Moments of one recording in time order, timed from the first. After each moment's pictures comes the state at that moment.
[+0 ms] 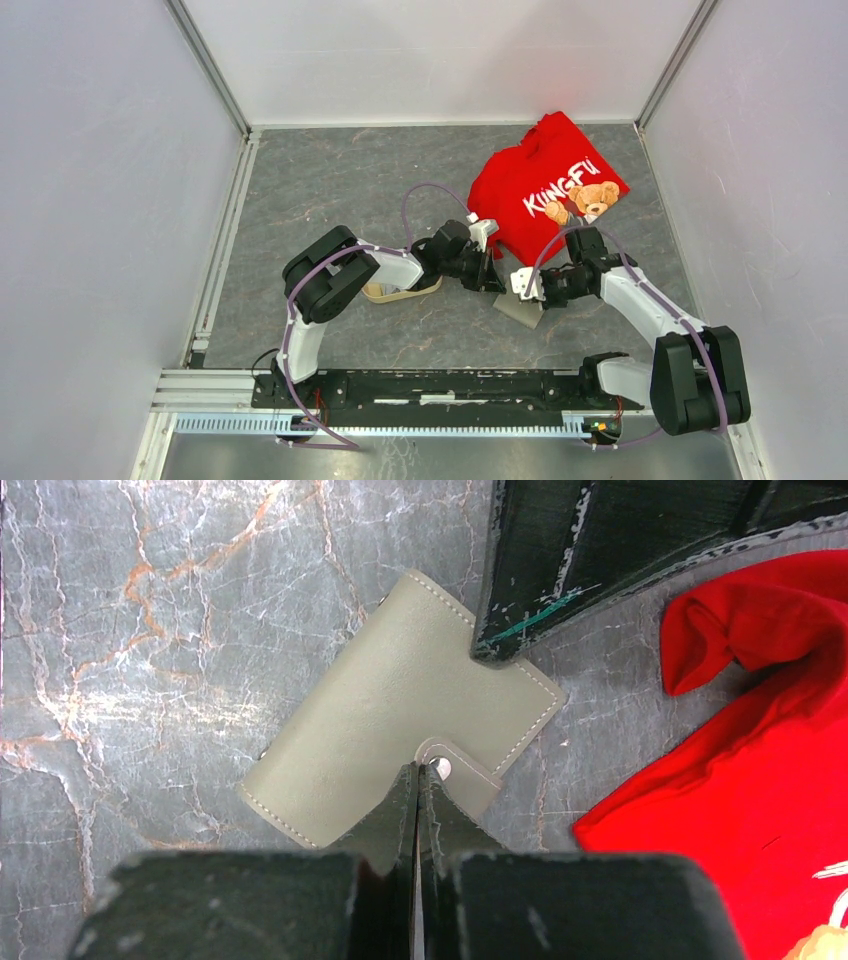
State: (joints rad) left arm -0.88 2.03 1.04 0.44 0.50 -0.67; right arm 0.16 1.19 0.58 -0.69 -0.74 -1.51
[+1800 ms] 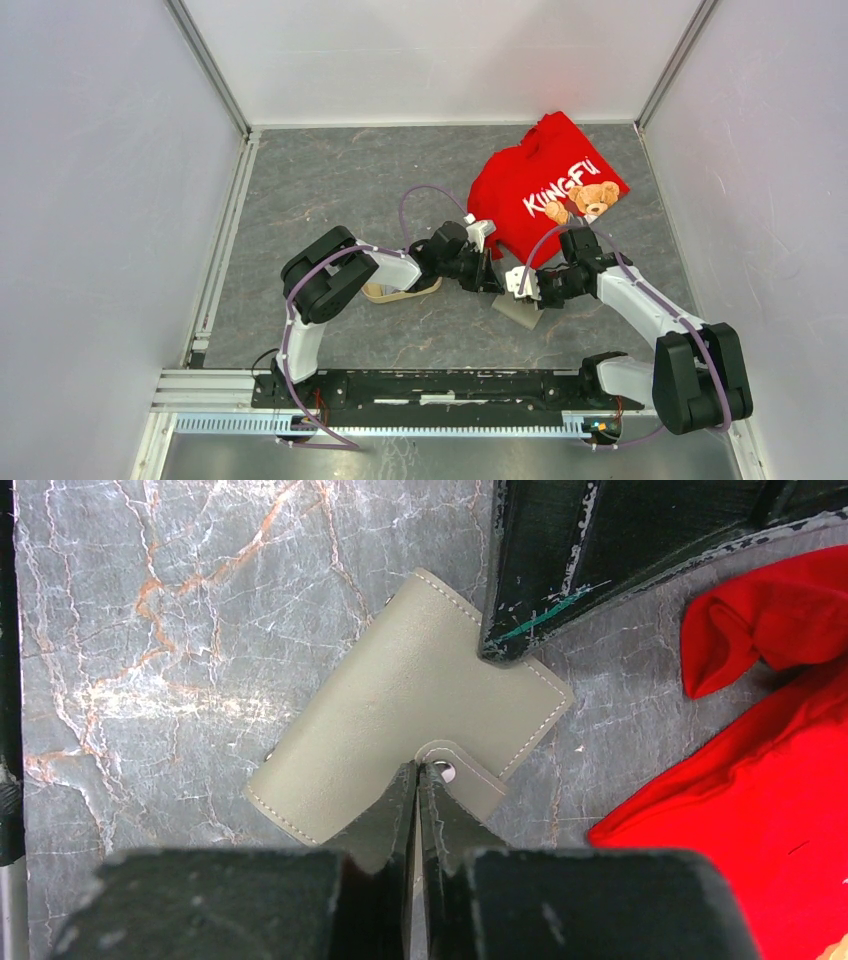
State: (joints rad) left arm -0.88 2.03 1.01 0.46 0.51 -0.69; right arm 0.22 1.20 0.59 -0.68 -0.70 -1.43
